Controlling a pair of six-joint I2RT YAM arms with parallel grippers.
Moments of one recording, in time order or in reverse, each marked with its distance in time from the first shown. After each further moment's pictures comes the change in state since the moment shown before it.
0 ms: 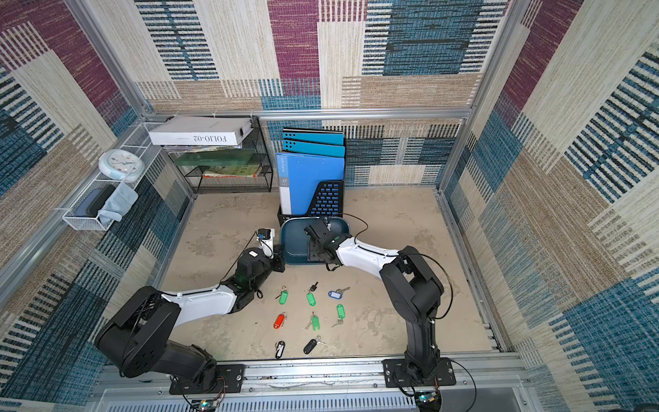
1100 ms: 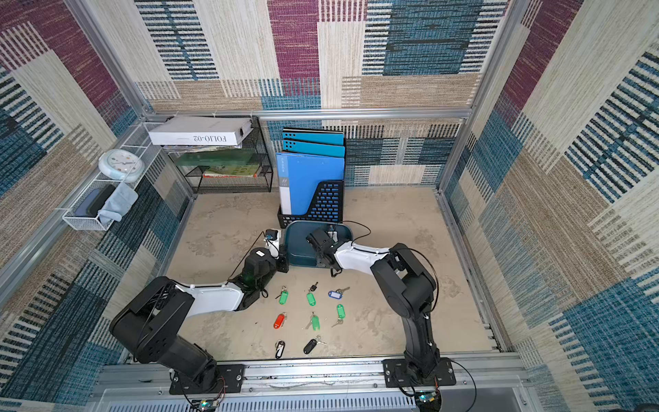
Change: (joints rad) left arm -0.021 0.089 0.024 0.031 -0.050 0.060; right arm -0.027 0.088 -0.077 0.028 0.080 0.055
